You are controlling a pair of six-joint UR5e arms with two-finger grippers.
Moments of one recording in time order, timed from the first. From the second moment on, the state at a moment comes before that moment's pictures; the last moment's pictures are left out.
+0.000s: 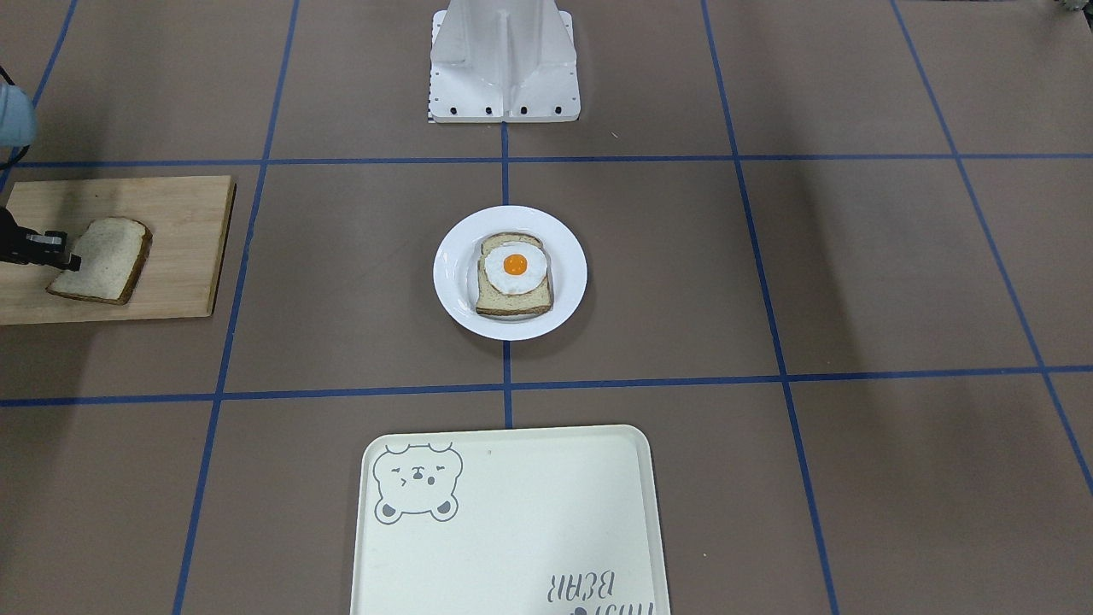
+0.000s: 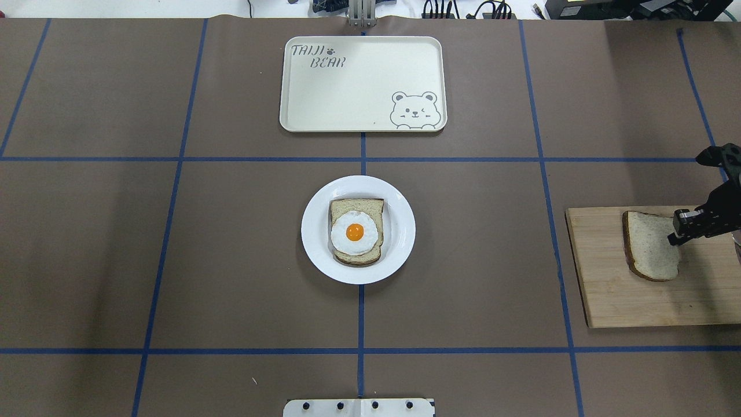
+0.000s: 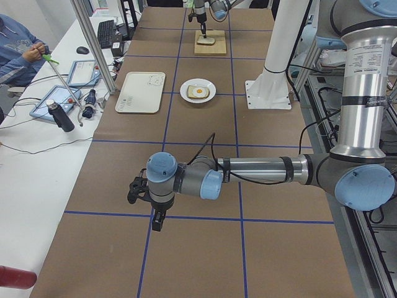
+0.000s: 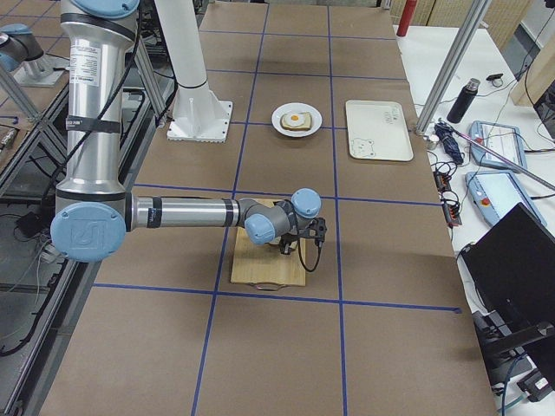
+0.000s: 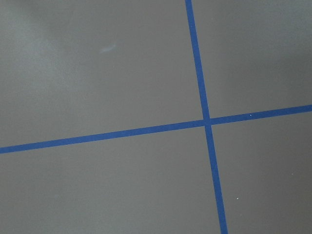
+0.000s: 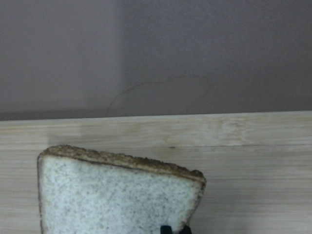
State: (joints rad) left arm -1.57 -1.56 -1.54 -1.79 -2.29 0.02; right arm 1.07 -1.66 1.59 -1.15 2.45 0.62
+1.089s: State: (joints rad) left arm -1.57 -1.56 -1.54 -1.79 -2.34 0.02; right arm 1.14 -1.30 1.70 -1.24 2.67 0.85
